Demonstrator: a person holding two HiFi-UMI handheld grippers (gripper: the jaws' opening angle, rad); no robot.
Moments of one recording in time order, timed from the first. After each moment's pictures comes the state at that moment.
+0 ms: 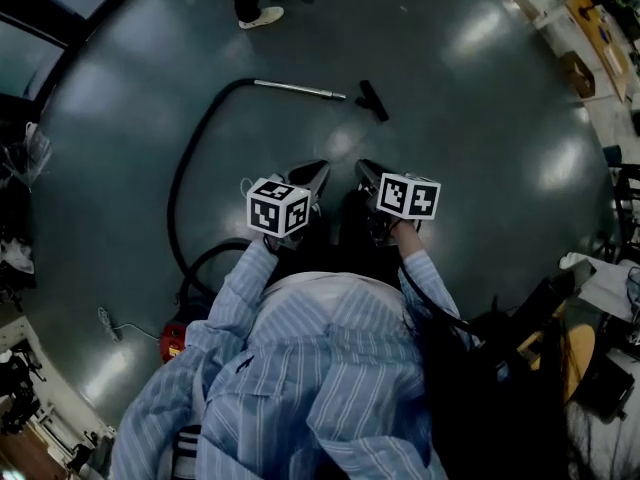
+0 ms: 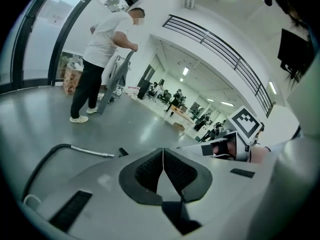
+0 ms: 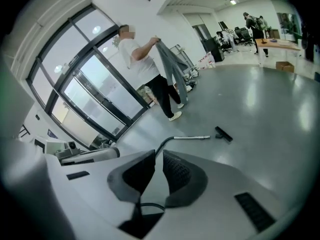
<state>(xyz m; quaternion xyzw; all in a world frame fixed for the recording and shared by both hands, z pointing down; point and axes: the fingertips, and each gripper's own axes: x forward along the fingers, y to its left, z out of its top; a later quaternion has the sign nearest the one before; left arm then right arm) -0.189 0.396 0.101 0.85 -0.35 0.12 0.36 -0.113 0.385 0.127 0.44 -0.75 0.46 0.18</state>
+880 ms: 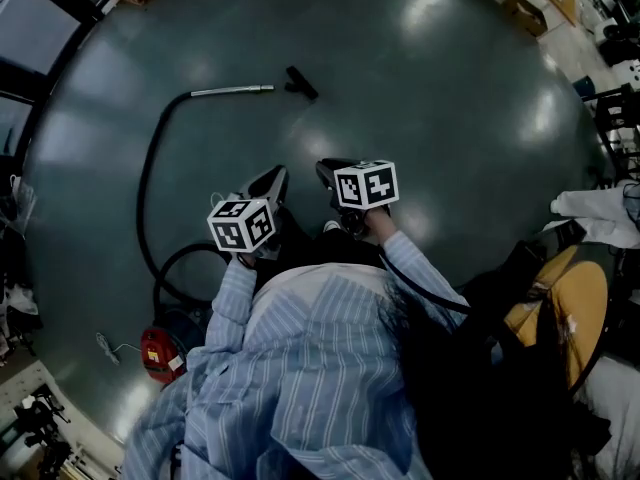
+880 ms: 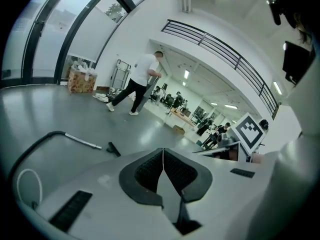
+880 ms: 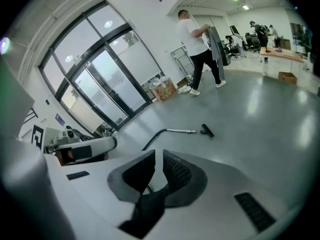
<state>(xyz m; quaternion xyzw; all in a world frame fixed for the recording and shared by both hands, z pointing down) 0.025 0.551 0.081 0.84 -0.40 0.09 0.36 0.104 0.549 0.120 0.41 -0.78 0.42 0.21</state>
